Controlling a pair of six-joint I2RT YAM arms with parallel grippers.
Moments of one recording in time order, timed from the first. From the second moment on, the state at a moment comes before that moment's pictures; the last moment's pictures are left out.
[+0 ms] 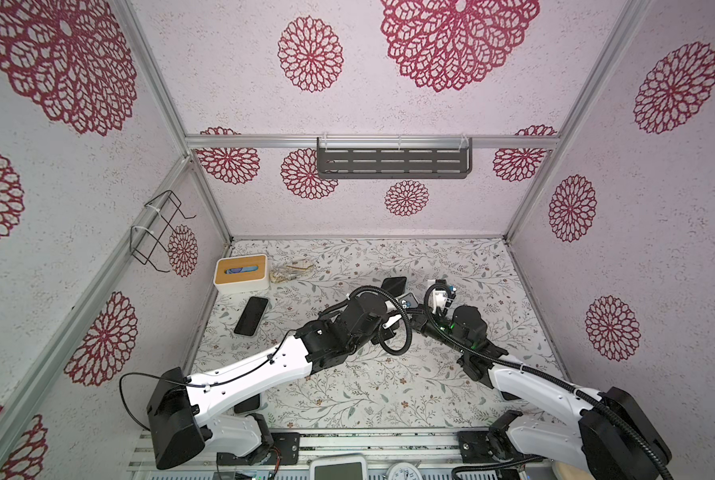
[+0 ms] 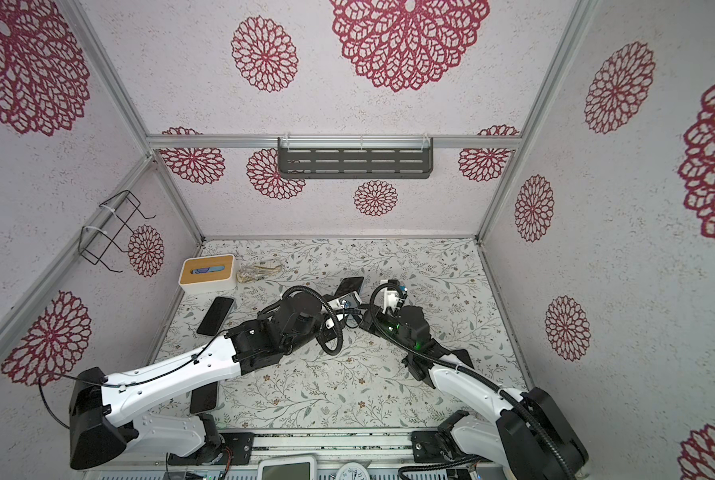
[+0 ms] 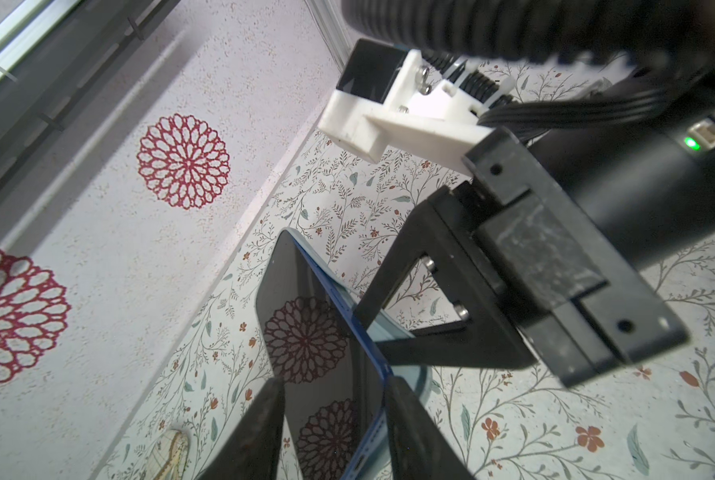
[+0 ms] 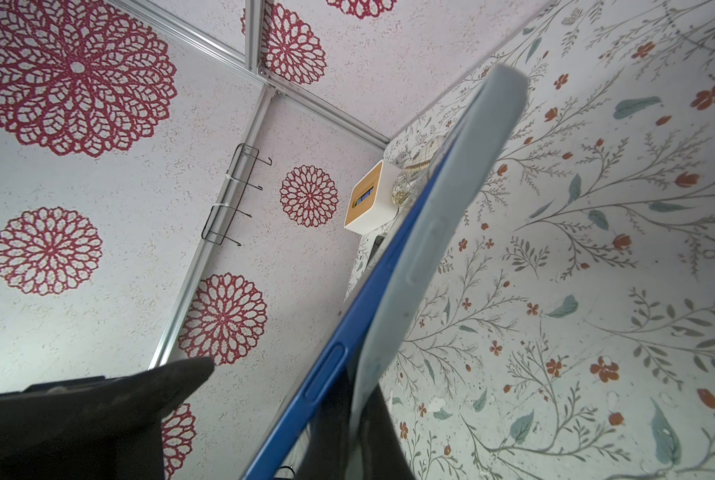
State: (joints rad) left arm -1.02 1.36 1.13 -0.26 -0.33 0.41; right arm 0.62 1.15 0.50 0.57 -0.33 1.08
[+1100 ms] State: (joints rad) left arm -1.00 1.44 1.11 -0.18 -0.32 0.44; right arm 0.62 1.16 0.50 0.54 -0.34 1.10
